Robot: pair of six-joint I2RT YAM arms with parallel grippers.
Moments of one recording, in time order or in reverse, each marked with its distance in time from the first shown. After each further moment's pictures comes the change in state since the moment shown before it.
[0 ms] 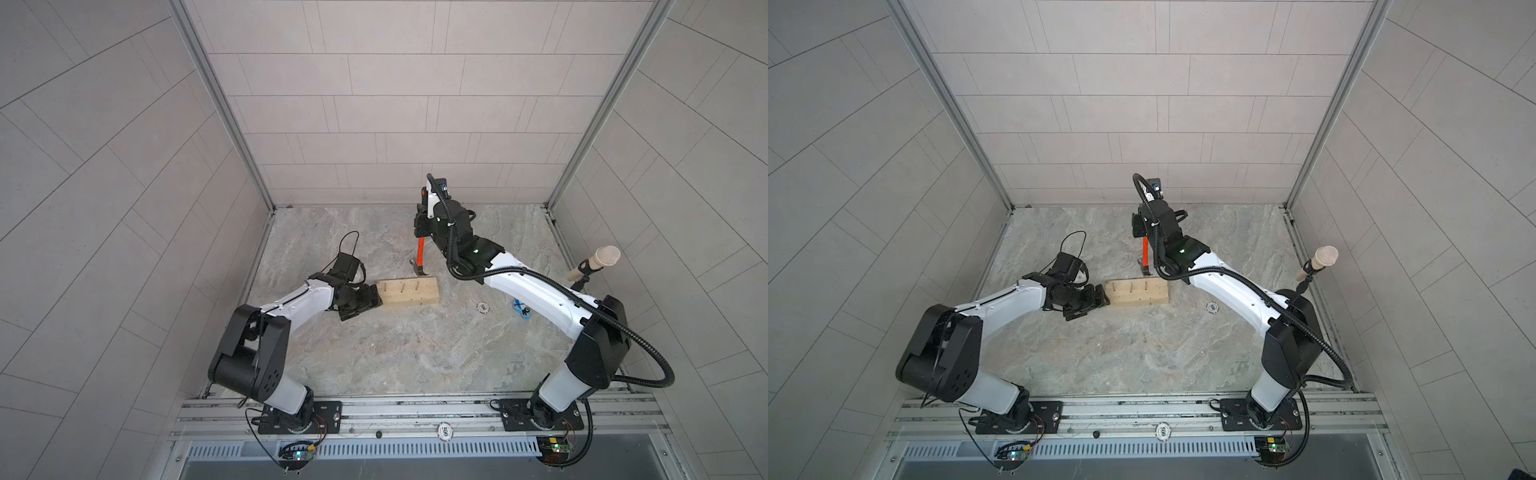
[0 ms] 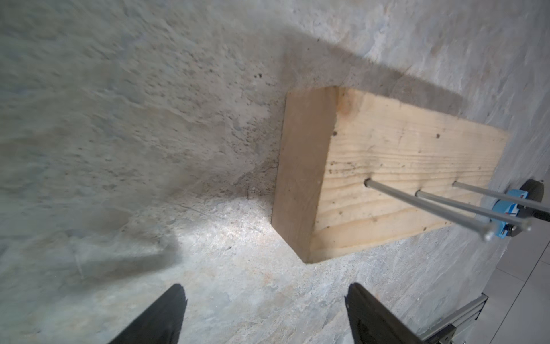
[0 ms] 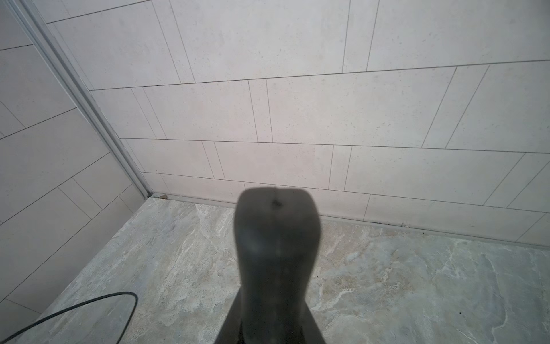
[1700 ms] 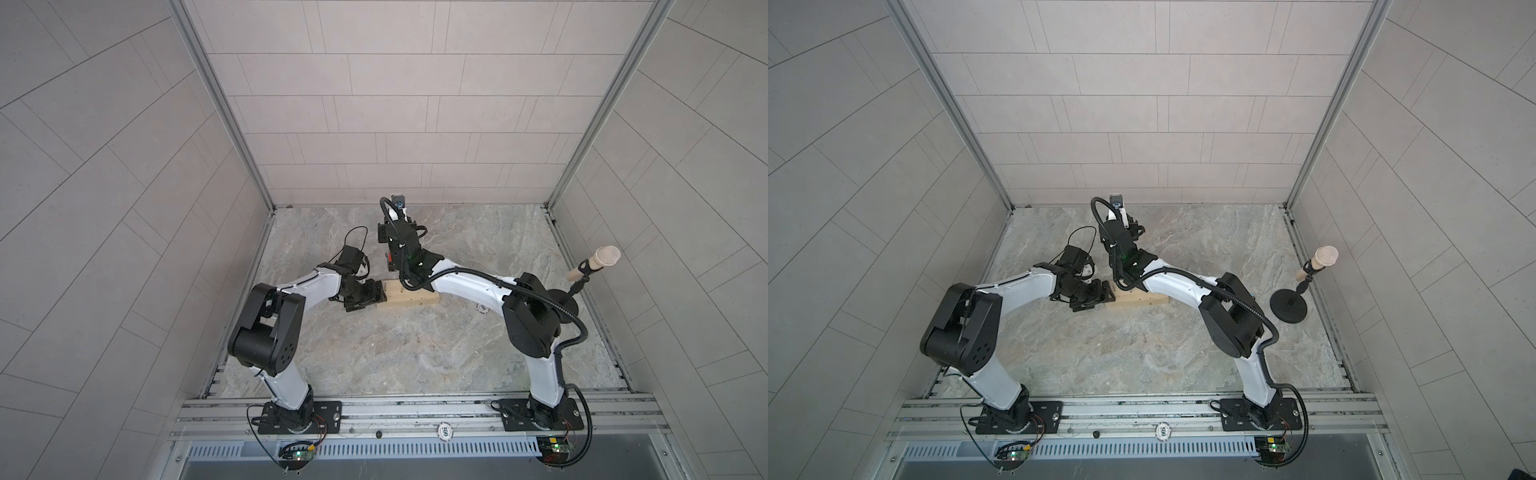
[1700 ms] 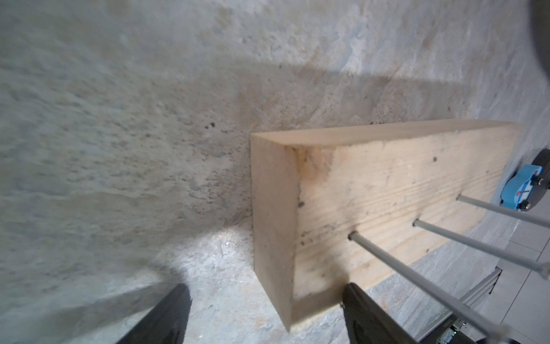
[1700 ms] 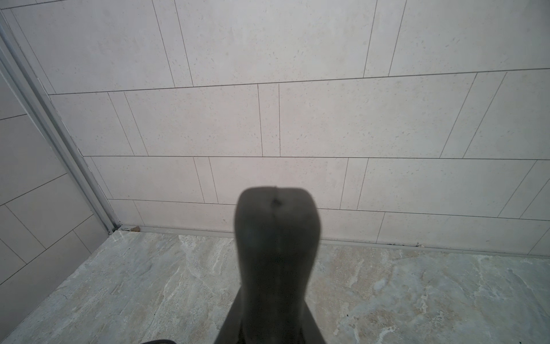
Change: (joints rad) left arm 0.032 0.149 0.117 -0.011 0.025 0.131; right arm 0.122 0.385 0.141 0.376 0.296 -0.084
